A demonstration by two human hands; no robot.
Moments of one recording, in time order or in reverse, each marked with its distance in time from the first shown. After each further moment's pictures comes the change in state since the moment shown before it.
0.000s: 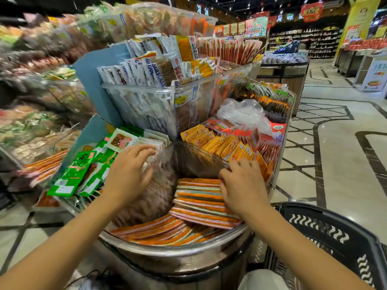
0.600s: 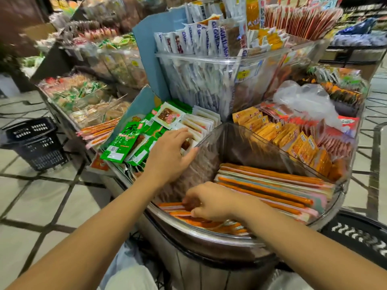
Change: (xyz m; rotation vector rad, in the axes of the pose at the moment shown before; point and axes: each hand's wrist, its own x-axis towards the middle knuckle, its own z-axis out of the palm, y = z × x) left_hand -0.020 -0.015 0.005 -0.190 -0.077 -0.226; right_hand 0.033 -0.134 0.044 0.457 -0.829 -0.530
